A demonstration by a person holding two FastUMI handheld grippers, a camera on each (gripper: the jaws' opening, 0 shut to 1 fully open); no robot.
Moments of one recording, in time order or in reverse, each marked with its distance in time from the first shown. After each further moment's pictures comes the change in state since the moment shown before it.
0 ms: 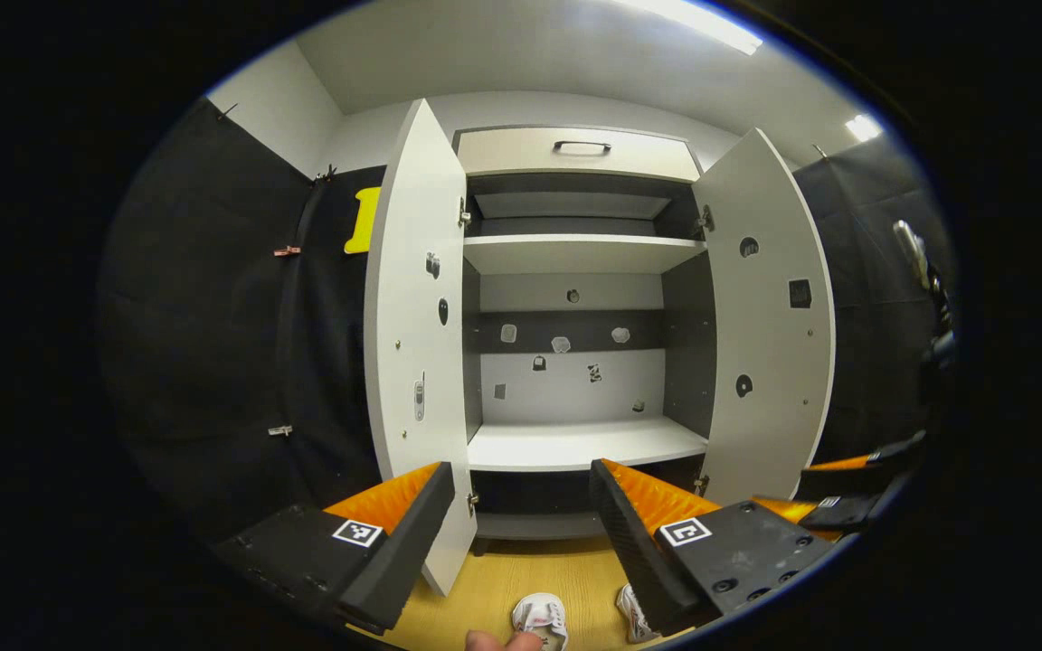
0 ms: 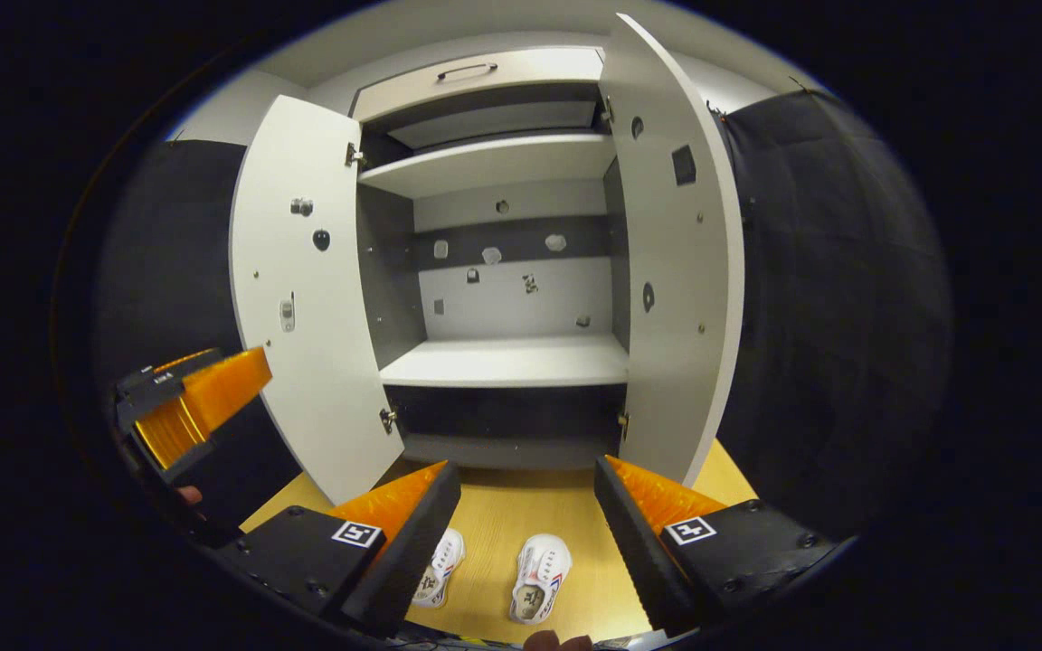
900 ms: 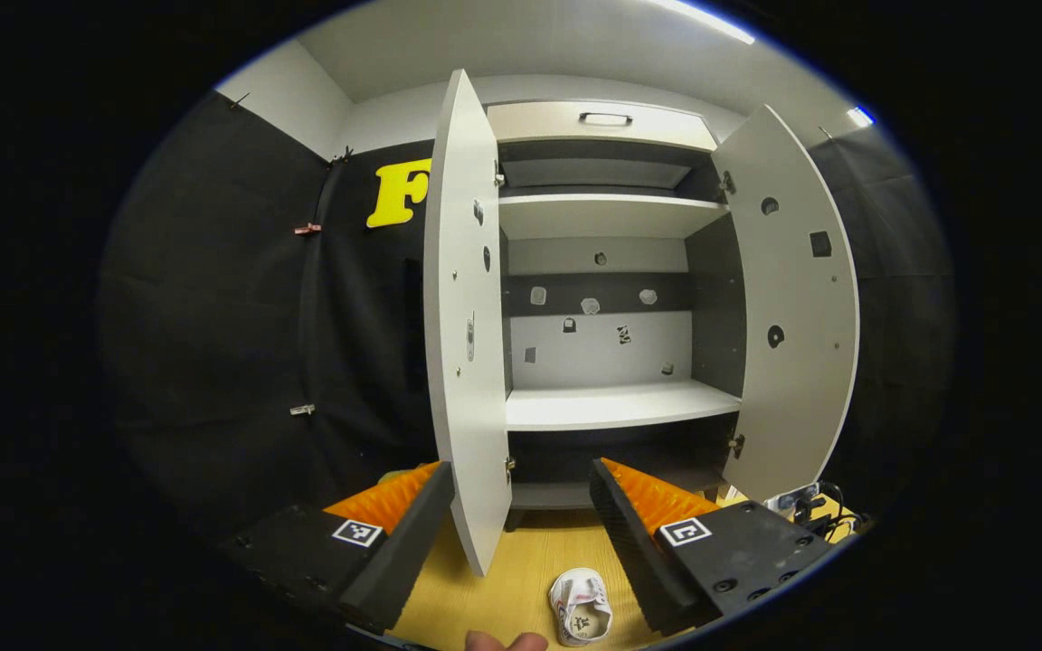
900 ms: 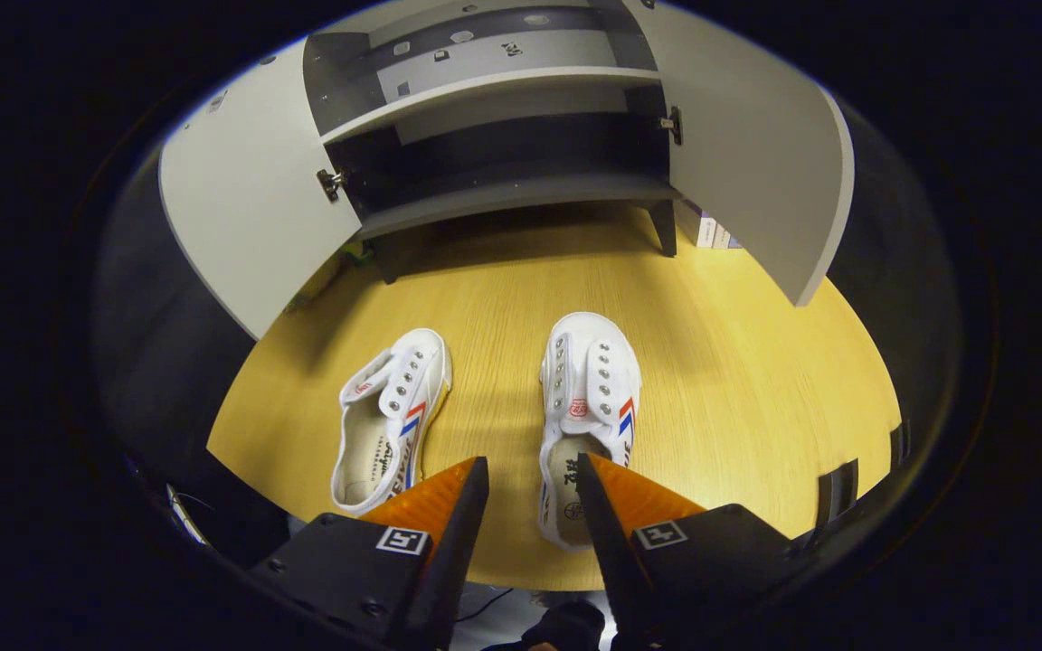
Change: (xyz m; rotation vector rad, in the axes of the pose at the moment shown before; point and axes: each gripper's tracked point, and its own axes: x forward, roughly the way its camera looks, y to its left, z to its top) left arm -0.009 0.046 -0.065 0.009 0.074 0.048; right arm 0.081 0.000 -0.306 0.076 0.535 -0.021
